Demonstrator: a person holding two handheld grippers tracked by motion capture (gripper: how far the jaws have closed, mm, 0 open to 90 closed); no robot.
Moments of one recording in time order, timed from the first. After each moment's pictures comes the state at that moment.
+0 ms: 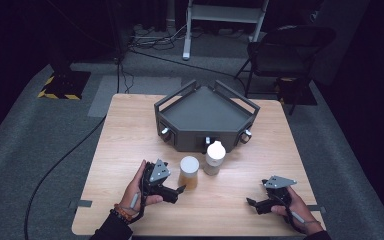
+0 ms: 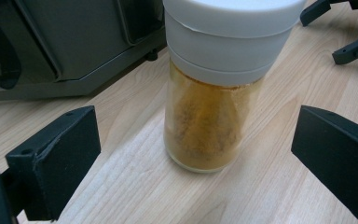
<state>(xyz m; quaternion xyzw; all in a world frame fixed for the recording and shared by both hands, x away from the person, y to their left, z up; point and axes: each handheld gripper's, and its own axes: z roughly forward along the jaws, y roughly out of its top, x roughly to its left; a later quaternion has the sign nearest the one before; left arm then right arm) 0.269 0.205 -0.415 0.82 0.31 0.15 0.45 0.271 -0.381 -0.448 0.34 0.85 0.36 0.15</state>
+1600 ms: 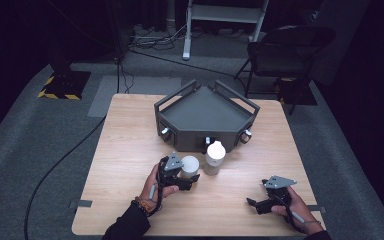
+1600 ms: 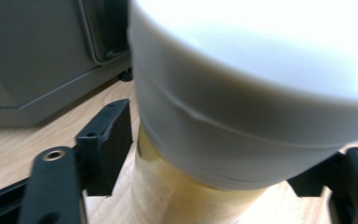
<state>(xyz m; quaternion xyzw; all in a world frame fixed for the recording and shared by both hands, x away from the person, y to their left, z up) 0.304 0.174 -0.436 0.81 0.32 0.11 0.48 0.271 -0.382 -0.448 0.34 0.86 0.36 0.15</state>
